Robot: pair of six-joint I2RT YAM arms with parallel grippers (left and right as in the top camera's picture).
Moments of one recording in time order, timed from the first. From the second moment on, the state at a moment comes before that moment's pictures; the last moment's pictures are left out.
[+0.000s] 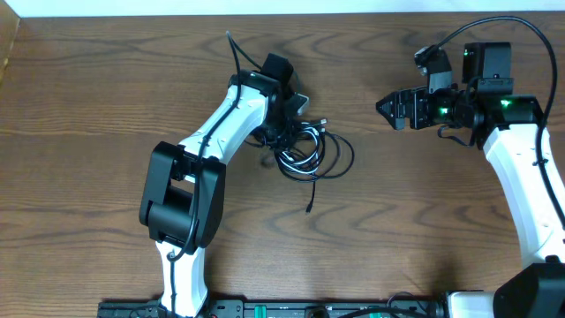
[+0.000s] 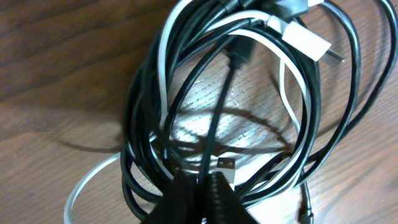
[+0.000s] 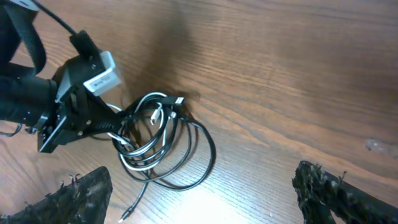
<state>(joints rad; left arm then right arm) -0.39 2.08 1.59 -0.99 0.25 0.11 0.04 1.54 1.32 -0.73 -0.52 -0.05</state>
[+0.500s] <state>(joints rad) -0.39 1.83 1.69 -0.99 0.25 -0.02 0.10 1.57 1.32 -0.60 -0.52 0.08</state>
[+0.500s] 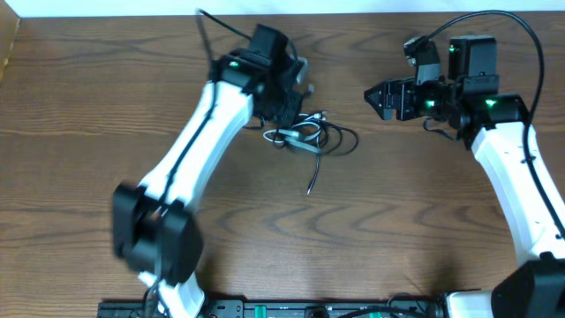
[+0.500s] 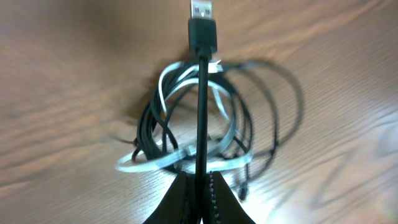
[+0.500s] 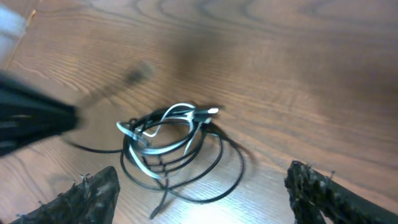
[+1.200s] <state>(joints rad) -0.39 1.56 1.71 -0.76 0.25 -0.19 0.21 1.68 1.32 -0.51 -0.52 0.22</state>
